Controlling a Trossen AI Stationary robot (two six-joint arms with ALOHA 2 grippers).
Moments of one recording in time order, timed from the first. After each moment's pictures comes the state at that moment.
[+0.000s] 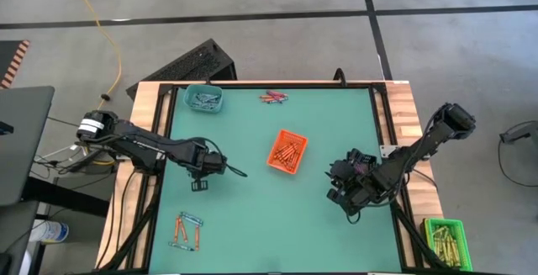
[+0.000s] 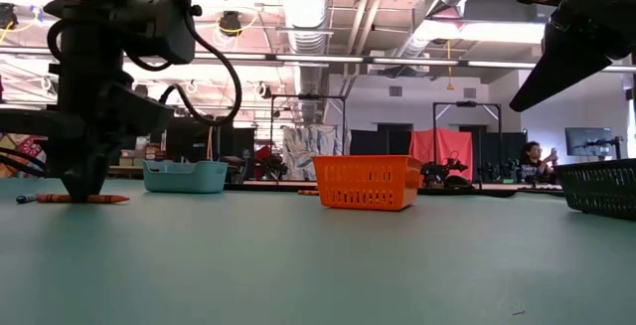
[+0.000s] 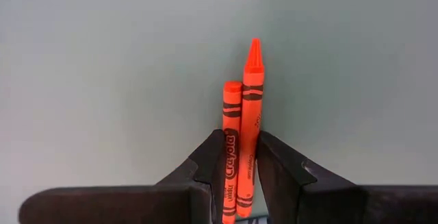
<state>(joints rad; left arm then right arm) -0.11 1.42 0.66 -0.75 -0.11 -0.27 0.63 1.33 0.82 -0.83 0.79 1.01</state>
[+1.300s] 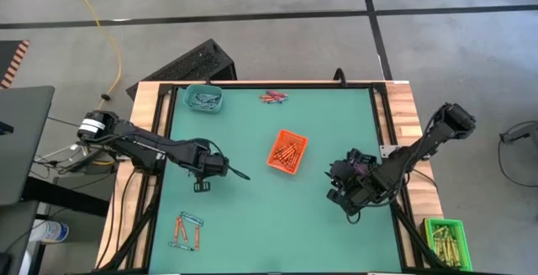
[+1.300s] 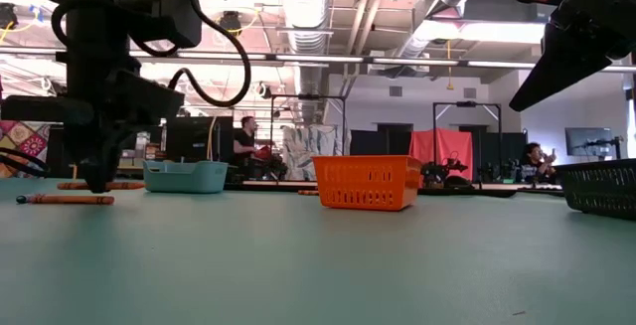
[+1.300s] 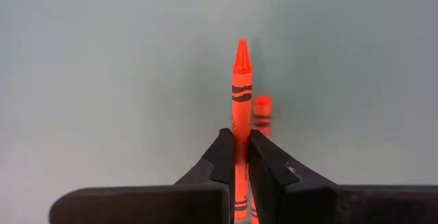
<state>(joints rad) -0.14 1.43 0.72 -0.78 -0.17 -0.25 0.63 1.33 0.82 -0.82 0.79 0.99</state>
